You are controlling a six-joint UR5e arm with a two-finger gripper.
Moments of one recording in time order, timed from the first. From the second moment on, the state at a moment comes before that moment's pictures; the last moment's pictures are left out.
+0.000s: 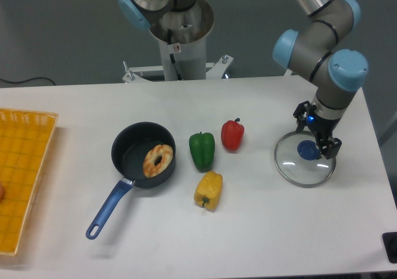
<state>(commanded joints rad) 2.88 -2.03 -1.64 -0.99 1.49 1.98</state>
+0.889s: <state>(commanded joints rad) 2.82 -2.09 -1.64 -0.91 1.72 1.99</state>
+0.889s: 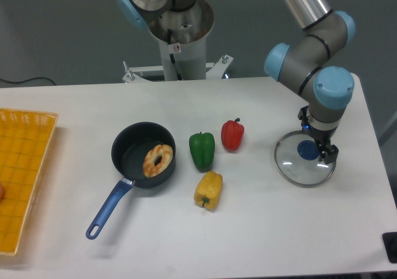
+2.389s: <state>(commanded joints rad) 2.81 -2.12 -1.64 -0.91 1.66 1.99</state>
